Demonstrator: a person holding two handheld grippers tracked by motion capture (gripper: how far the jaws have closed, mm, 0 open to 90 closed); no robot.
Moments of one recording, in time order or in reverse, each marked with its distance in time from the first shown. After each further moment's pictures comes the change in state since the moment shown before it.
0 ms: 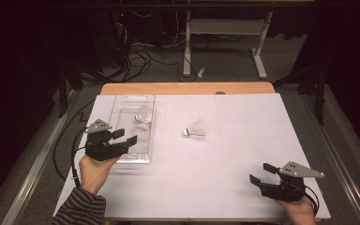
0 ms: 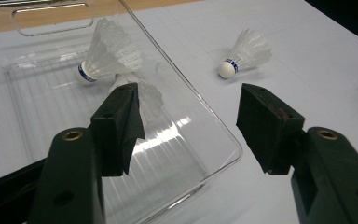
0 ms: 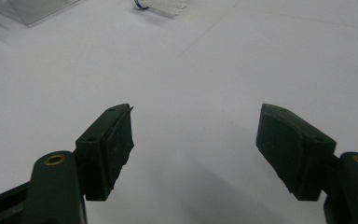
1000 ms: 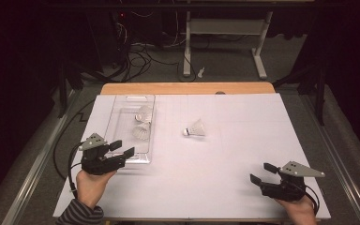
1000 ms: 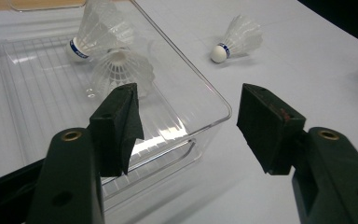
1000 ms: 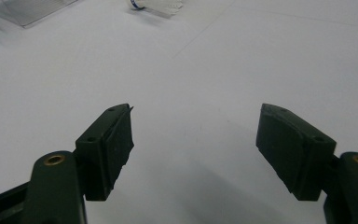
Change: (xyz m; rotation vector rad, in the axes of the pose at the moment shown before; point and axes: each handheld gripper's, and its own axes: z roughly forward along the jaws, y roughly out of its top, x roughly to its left) left arm -0.005 -0.036 -0.008 -0.031 -0.022 -0.011; right arm -0.002 0.000 0.000 0.002 -0.007 0.007
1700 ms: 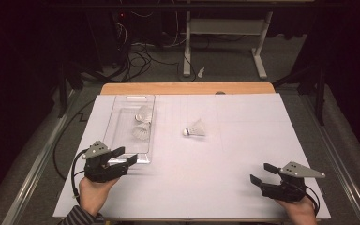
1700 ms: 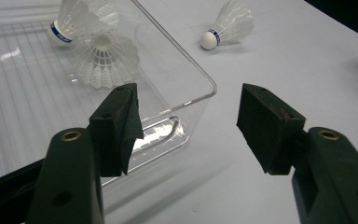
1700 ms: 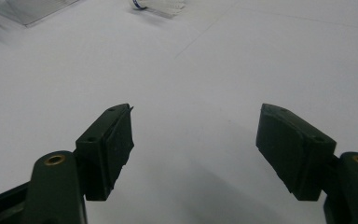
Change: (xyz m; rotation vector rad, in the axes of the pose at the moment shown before) left arm -0.010 -0.017 0.004 0.005 -0.024 0.004; right arm 0.001 -0.001 -0.002 -0.003 0.003 -0.005
